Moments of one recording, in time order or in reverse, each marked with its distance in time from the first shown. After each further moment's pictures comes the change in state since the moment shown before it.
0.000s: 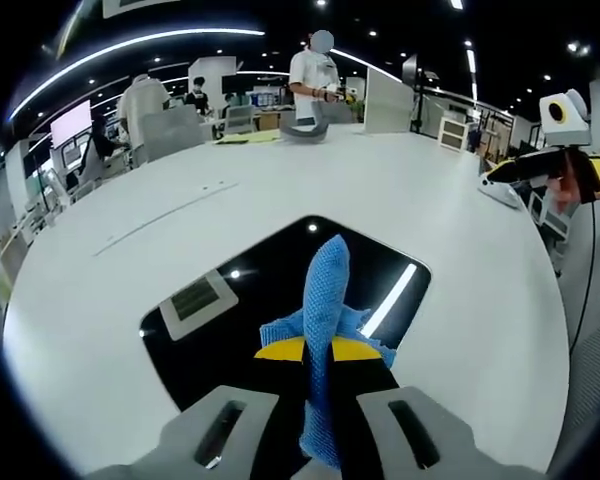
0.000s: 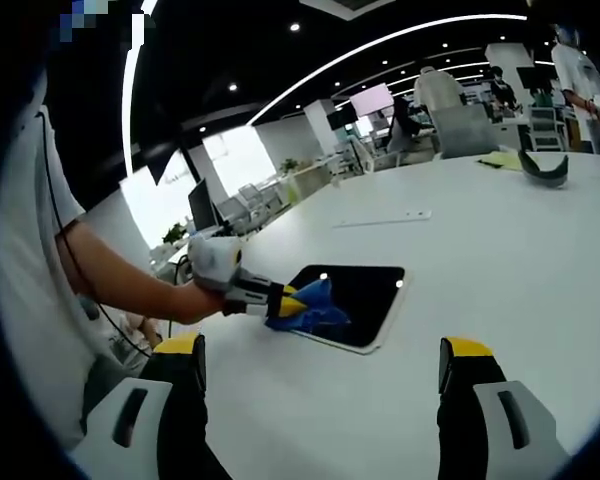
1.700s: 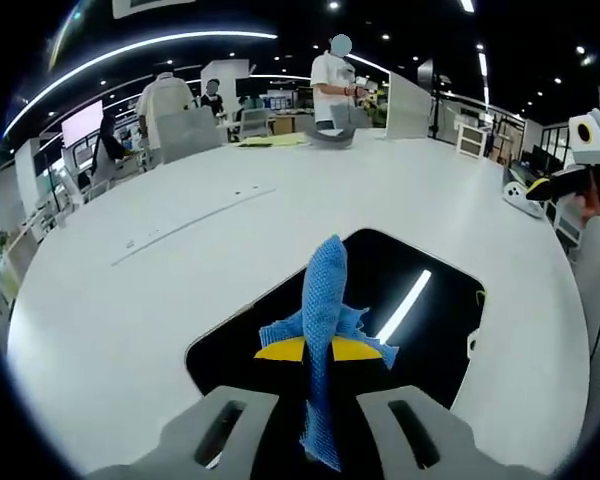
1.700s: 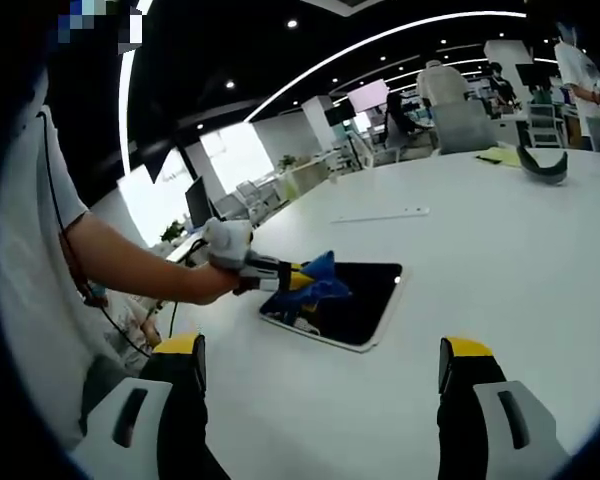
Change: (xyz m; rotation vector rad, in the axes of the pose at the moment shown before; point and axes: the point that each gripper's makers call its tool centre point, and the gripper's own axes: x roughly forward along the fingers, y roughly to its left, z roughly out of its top) left arm 0.014 0.055 0.015 -0.017 -0.020 0.057; right arm 0.003 -0.005 -0.002 0.005 0.023 -0.008
